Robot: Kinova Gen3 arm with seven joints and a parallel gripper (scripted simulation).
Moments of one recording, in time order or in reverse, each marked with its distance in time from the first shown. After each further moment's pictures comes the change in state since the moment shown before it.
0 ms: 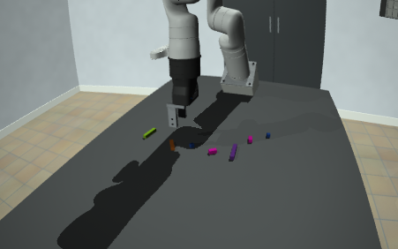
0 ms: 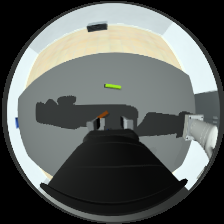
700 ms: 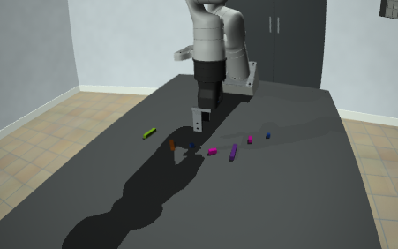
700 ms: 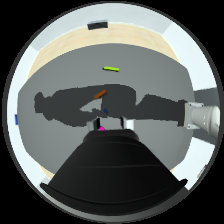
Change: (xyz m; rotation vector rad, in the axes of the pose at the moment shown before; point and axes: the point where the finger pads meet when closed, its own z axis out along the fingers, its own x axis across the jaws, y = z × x) arm 0.004 0.065 0.003 -0.021 0.004 -0.007
